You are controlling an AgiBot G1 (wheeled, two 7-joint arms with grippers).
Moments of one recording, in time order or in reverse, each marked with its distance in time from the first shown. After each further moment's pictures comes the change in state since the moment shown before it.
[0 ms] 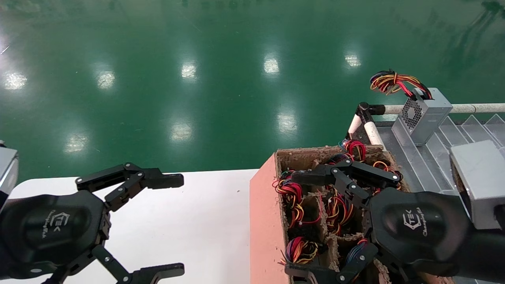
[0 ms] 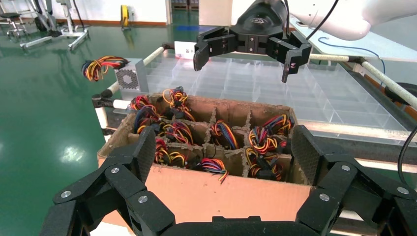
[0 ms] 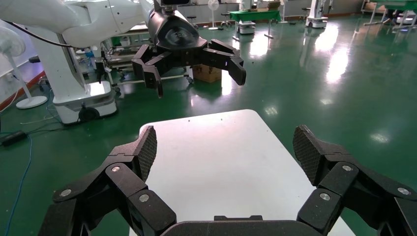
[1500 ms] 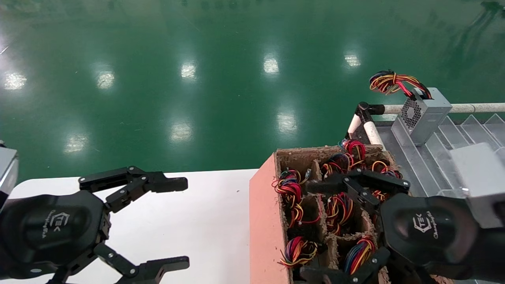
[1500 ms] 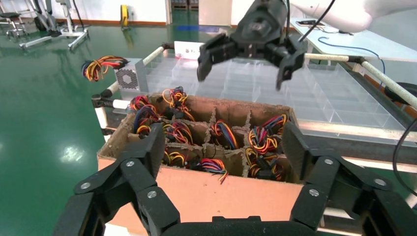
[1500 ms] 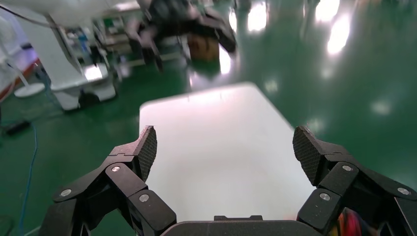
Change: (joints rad) left arm 0.000 0.000 0.000 0.001 0.000 0.000 0.000; right arm 0.043 0.067 -0.043 0.000 -0.101 -0.006 0.098
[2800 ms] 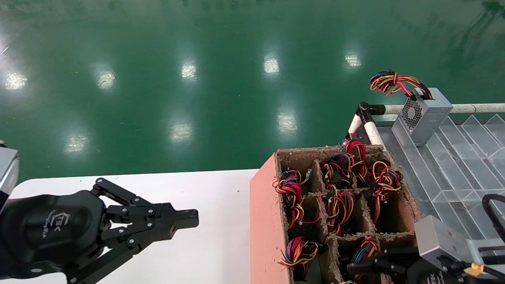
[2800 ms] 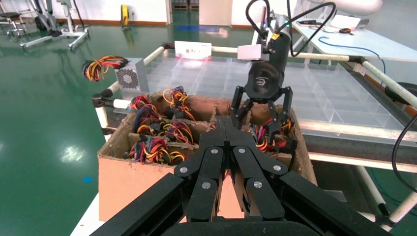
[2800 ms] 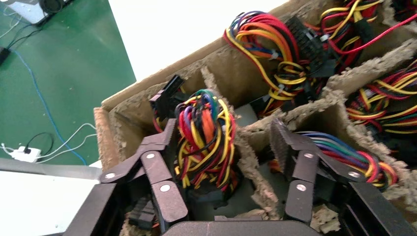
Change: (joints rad) left arm -0.001 -0.001 0.002 0.000 -0.001 -0.001 0.001; right arm 0.055 0.141 -0.175 0.068 -0.263 -0.036 0.223
